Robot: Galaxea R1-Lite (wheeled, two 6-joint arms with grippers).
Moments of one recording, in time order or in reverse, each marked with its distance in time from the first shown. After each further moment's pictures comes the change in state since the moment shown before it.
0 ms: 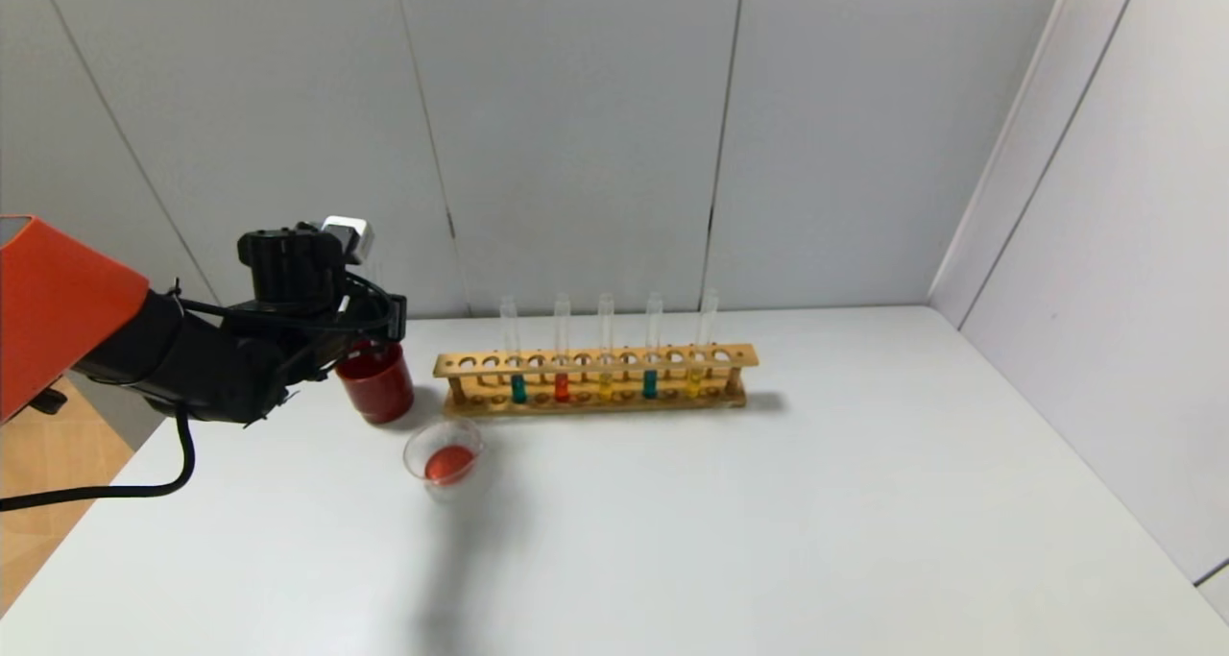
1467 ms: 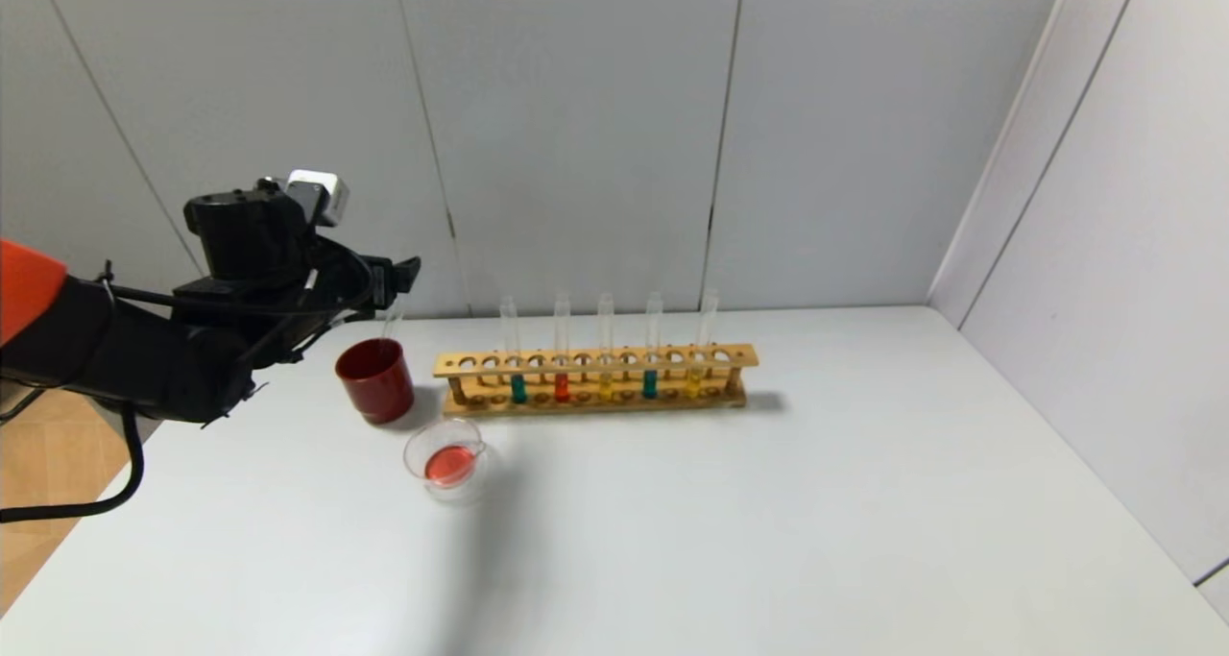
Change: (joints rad) left arm -0.018 -0.164 0.054 -0.070 -0.015 0.003; right arm 0.000 0.000 0.000 0.000 0.000 0.000
